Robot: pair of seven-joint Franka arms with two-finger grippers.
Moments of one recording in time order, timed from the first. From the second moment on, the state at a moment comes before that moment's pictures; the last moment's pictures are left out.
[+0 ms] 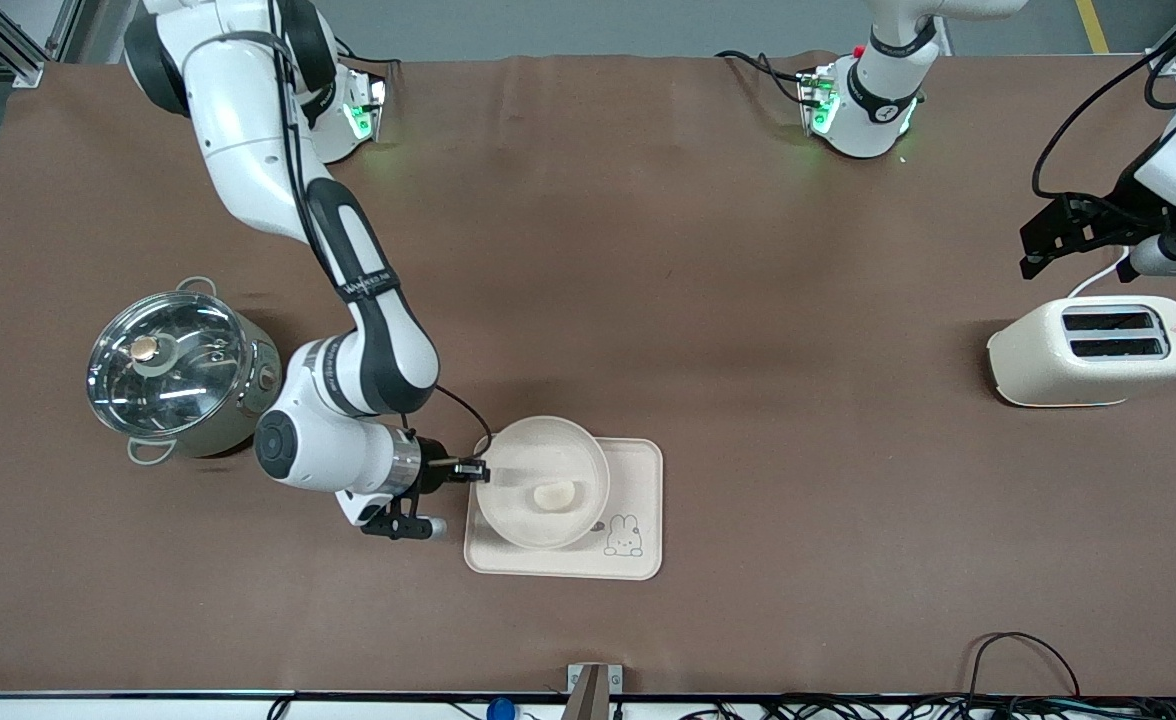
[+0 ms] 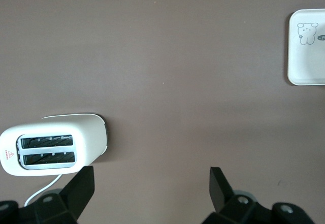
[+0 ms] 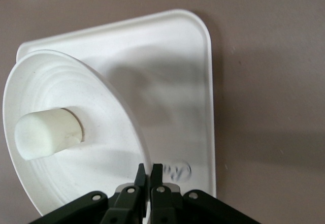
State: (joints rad) left arm -0.21 -0.04 0.10 -1.61 0.03 1.66 -0.04; right arm 0.48 0.93 -0.17 -1.20 0.72 2.17 0.09
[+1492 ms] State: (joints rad) left arm -0.20 -0.04 0.10 -1.61 0.03 1.65 -0.04; right arm 0.46 1.01 -0.13 -1.11 0.68 2.27 0.13
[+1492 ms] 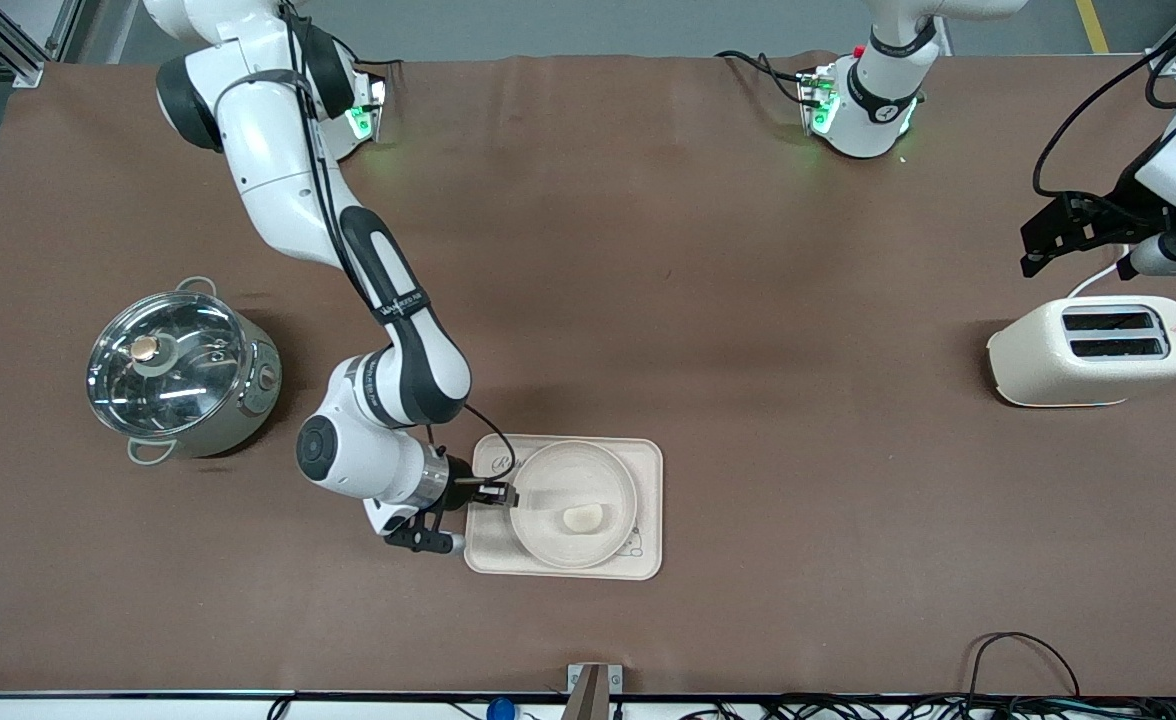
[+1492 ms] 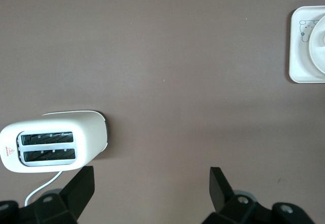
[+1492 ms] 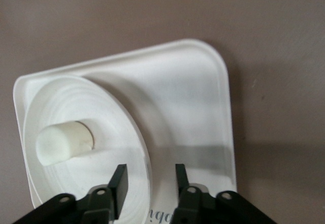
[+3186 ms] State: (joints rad) left arm -0.20 -0.04 0.10 -1.61 0.03 1.64 -0.04; right arm 0.25 0.23 -0.23 -1.30 0.11 1.48 0.04
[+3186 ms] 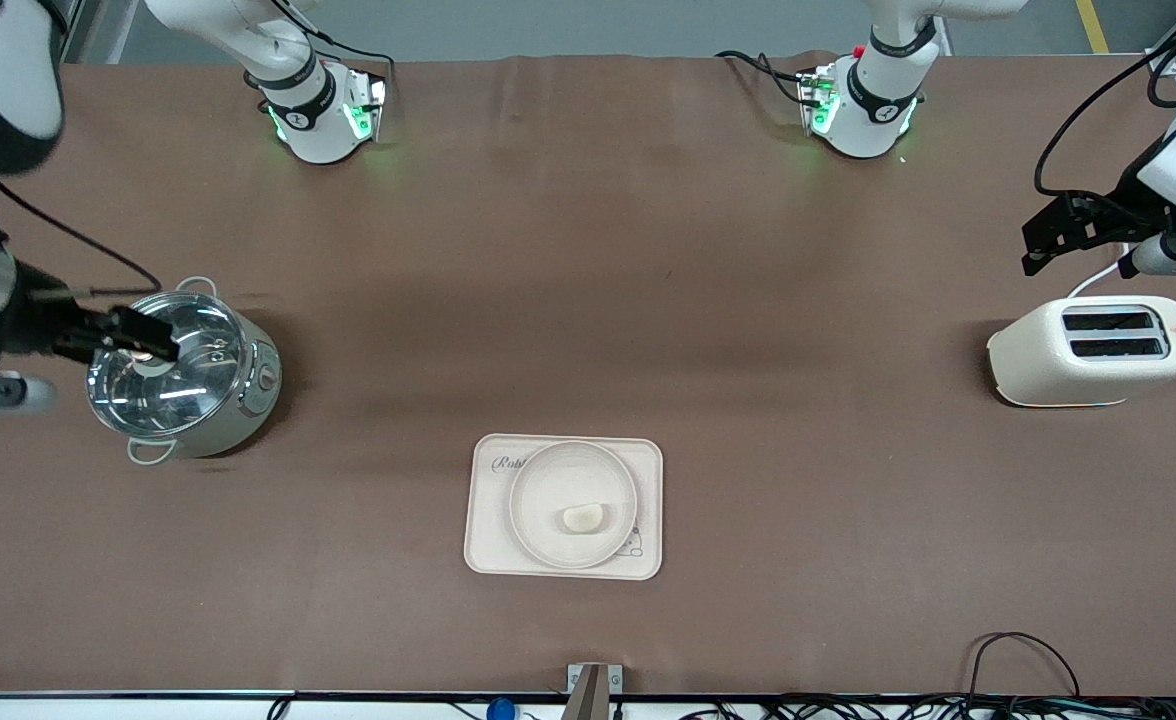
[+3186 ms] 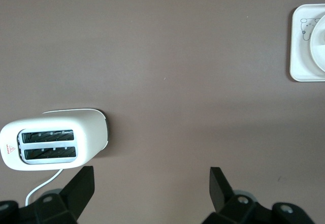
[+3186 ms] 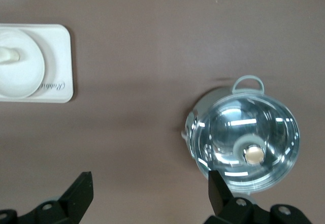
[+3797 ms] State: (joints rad) left arm -0.20 -0.04 0.10 -1.61 0.03 1.64 -0.04; right arm 0.11 -0.08 -0.15 -1.59 0.05 1.47 0.03
